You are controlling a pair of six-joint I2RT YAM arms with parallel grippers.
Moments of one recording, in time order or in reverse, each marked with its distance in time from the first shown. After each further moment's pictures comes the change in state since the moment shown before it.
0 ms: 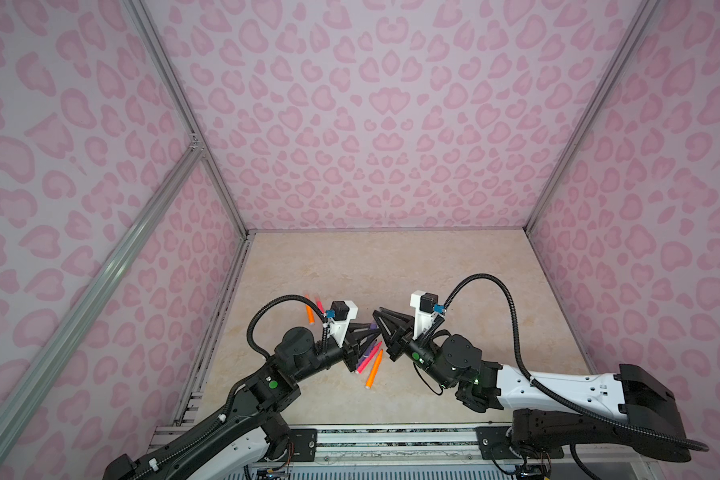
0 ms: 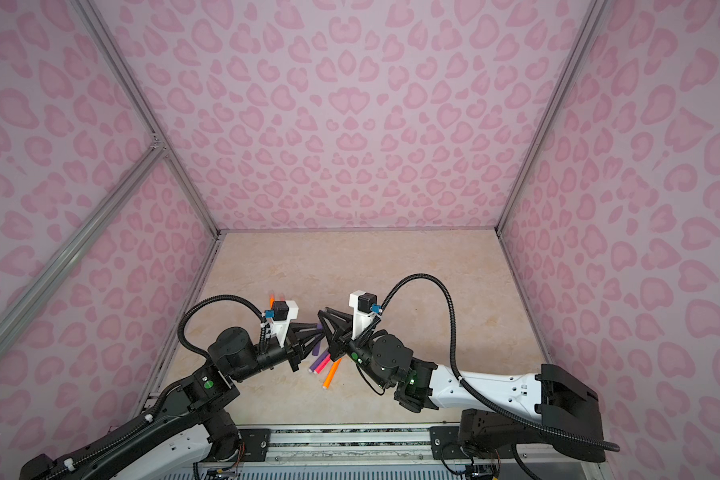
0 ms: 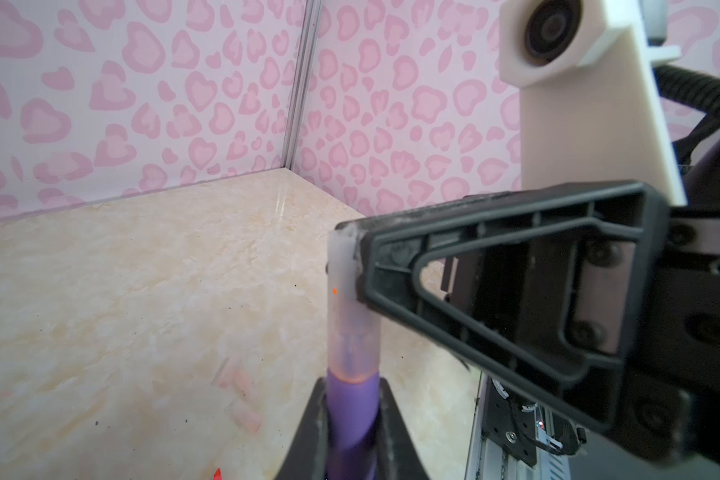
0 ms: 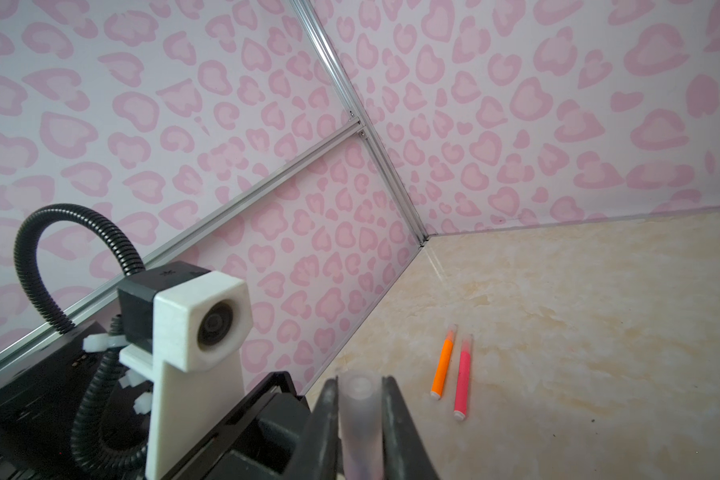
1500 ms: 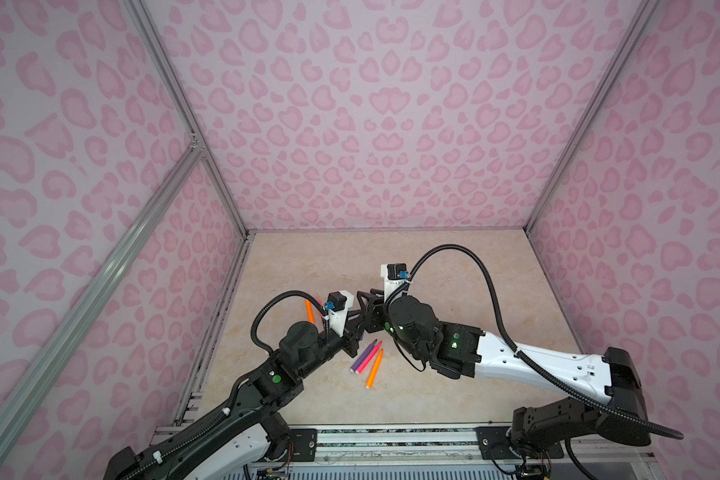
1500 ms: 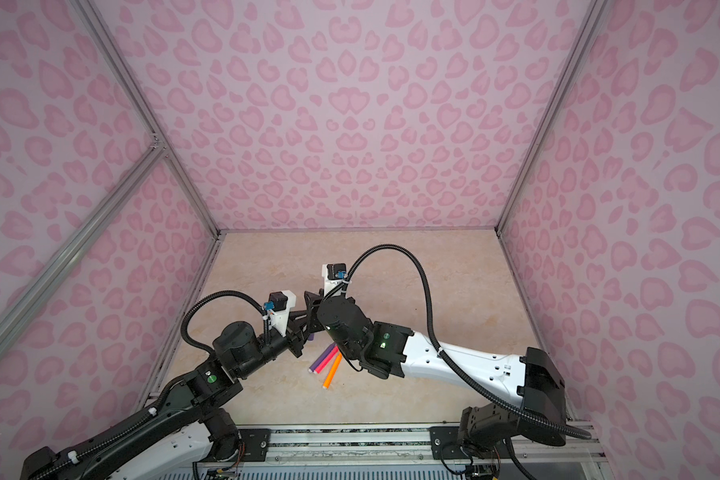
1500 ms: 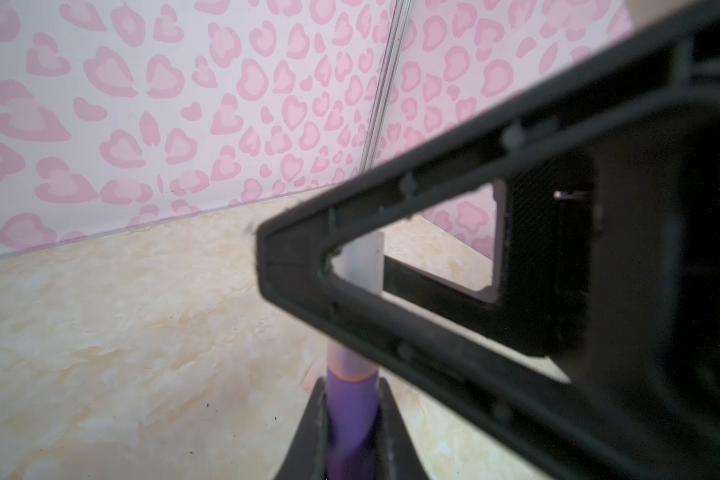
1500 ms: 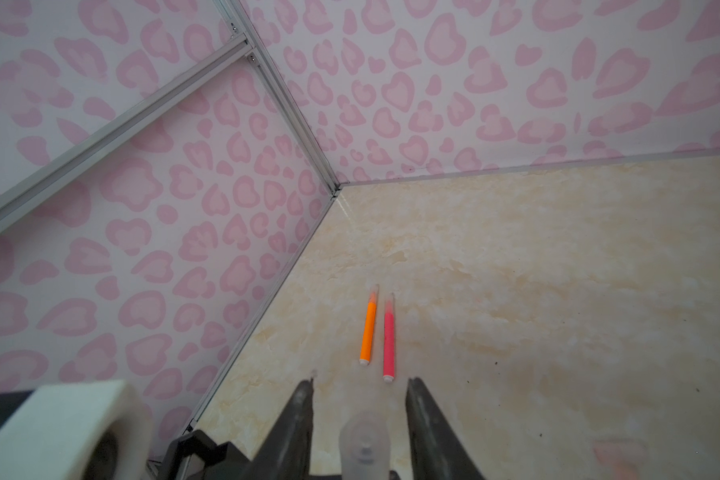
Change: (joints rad) left arm -0.003 0.055 0.040 -0.029 -0.234 0.070; right arm -0.039 0.227 0.544 -0.718 0.151 0.097
